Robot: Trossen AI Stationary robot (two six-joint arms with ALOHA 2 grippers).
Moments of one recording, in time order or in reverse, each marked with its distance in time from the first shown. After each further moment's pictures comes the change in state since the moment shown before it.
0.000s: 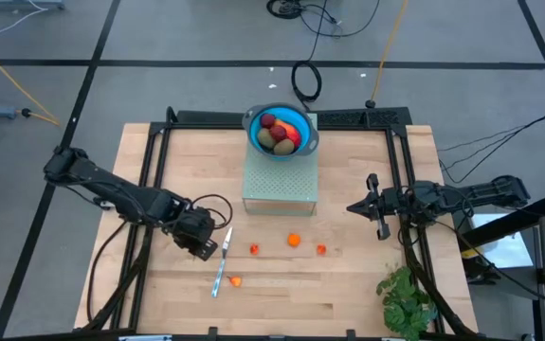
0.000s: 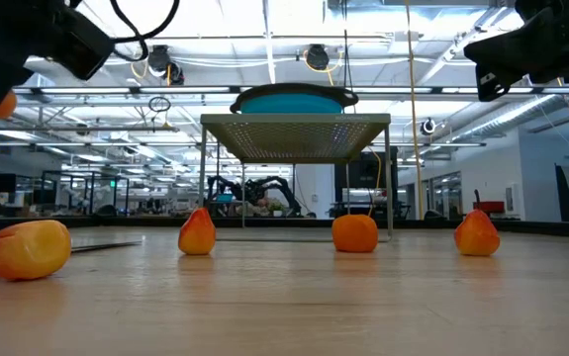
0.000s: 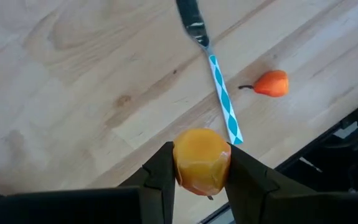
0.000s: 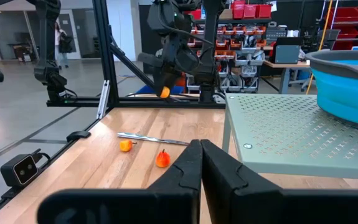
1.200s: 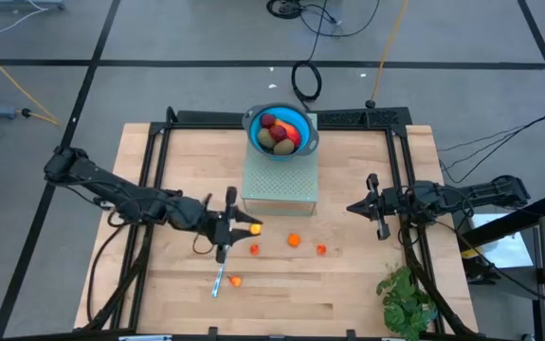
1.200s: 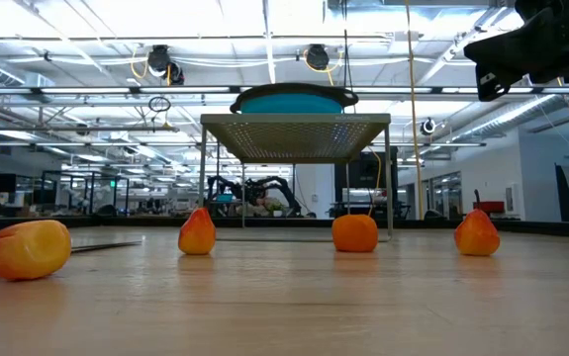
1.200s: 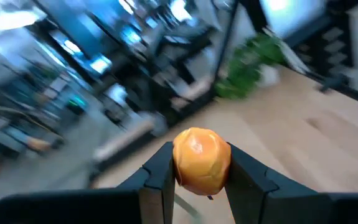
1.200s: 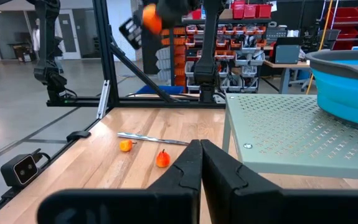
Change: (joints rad) left arm -0.002 0.000 0.001 1.050 -0.513 1.883; right arm 0.000 0.000 0.000 0.000 0.000 0.000
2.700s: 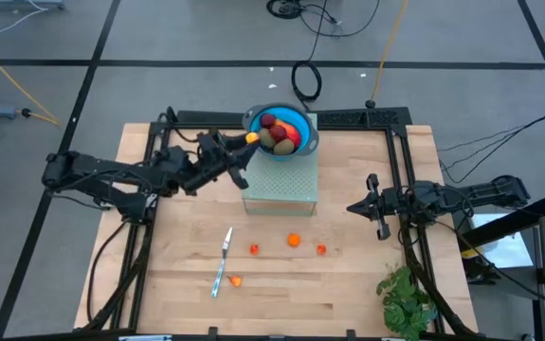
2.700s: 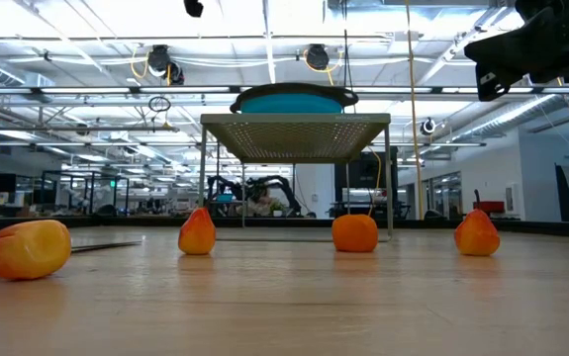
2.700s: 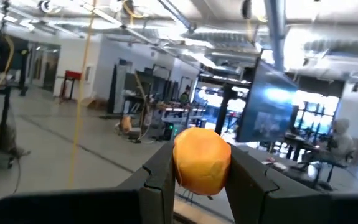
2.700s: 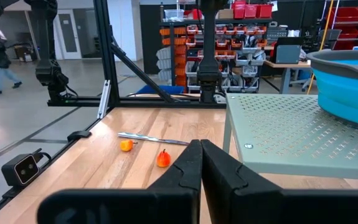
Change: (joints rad) left arm 0.344 0.000 0.001 0.531 -0.217 -0.597; right arm 0.000 0.000 0.000 0.000 -0.003 0.000
